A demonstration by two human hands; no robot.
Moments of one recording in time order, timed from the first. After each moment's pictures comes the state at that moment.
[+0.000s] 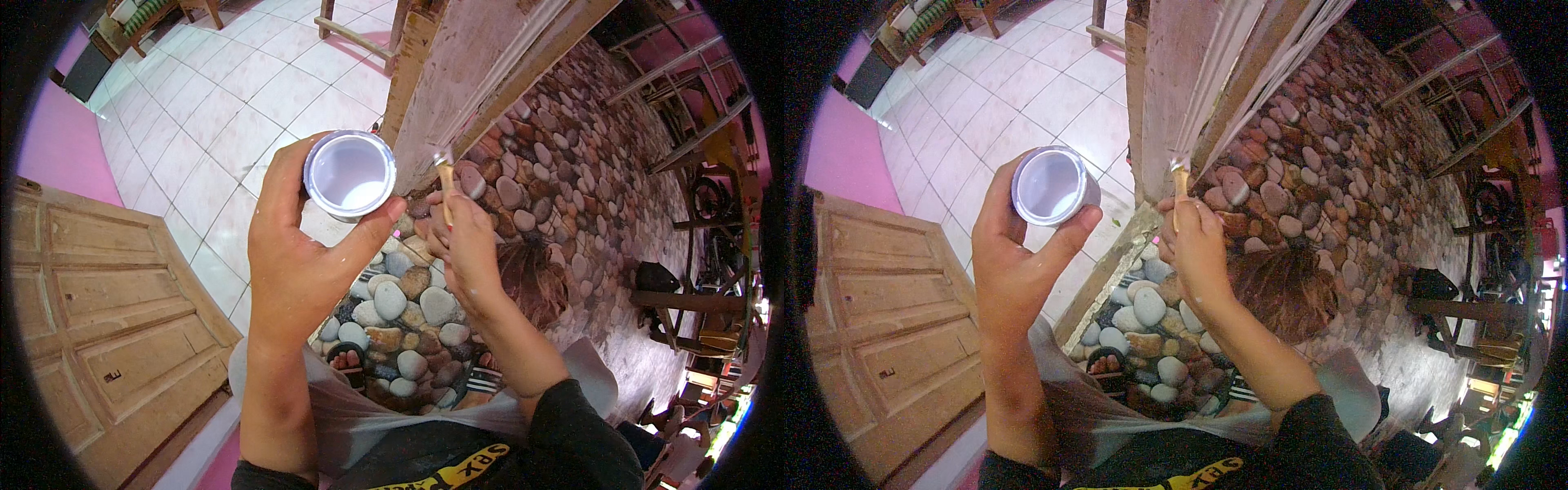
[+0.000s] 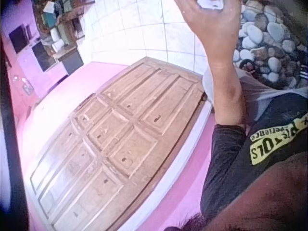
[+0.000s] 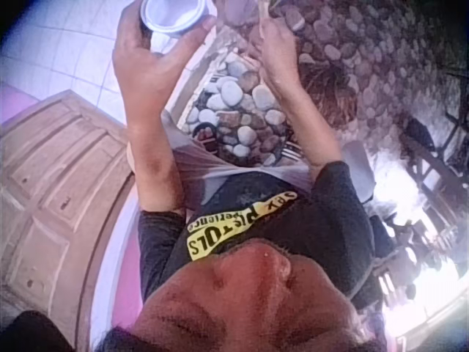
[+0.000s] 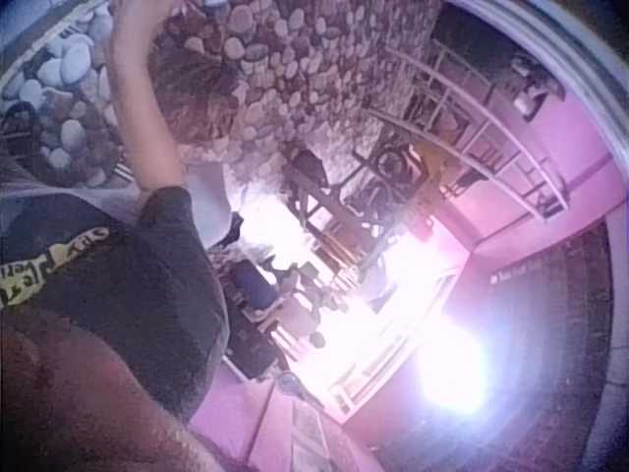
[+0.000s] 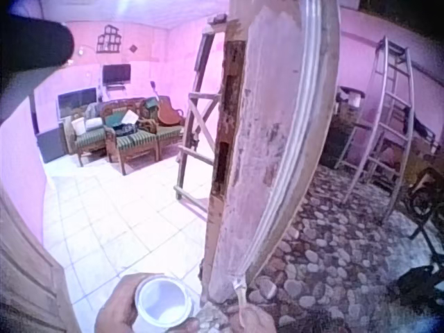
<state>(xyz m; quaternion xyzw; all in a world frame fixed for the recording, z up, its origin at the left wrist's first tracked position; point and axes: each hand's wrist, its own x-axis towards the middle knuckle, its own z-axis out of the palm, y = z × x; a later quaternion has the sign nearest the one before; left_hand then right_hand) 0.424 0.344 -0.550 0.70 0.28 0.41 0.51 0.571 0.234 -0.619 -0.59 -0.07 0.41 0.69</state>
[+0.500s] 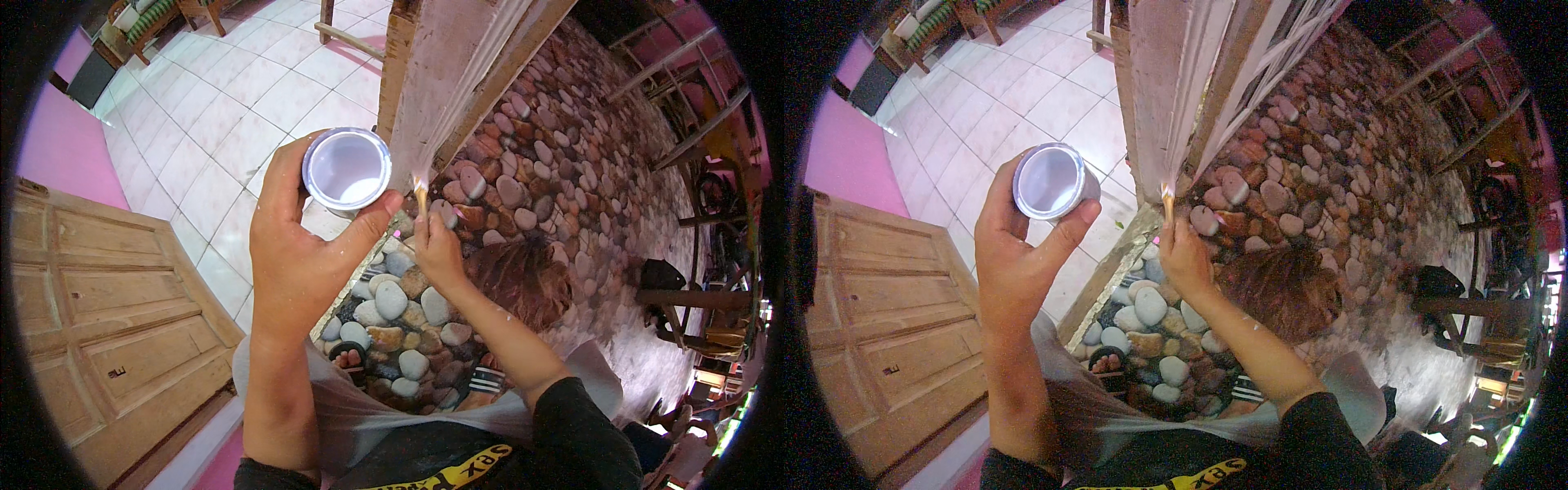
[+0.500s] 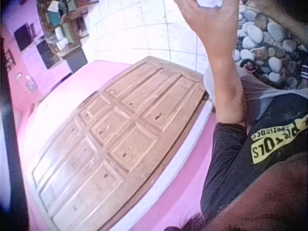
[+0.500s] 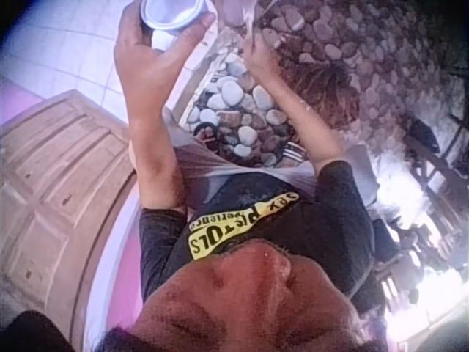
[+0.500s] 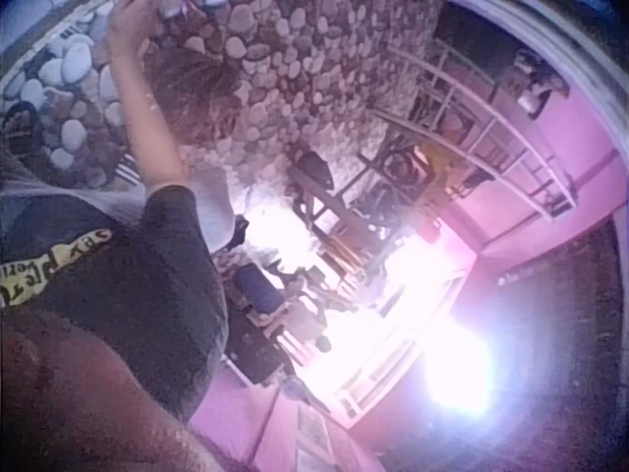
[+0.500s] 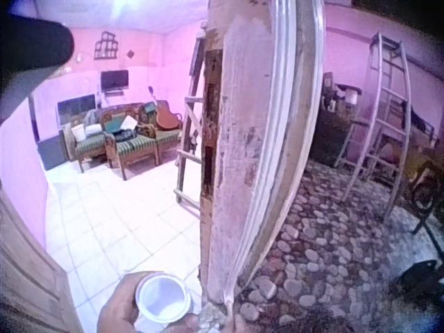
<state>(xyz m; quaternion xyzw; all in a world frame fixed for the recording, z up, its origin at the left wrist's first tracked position) 0.426 0.335 -0.545 0.72 0.28 0.39 0.51 0.584 0.215 -0.766 -0.84 -0.36 0.13 0.37</state>
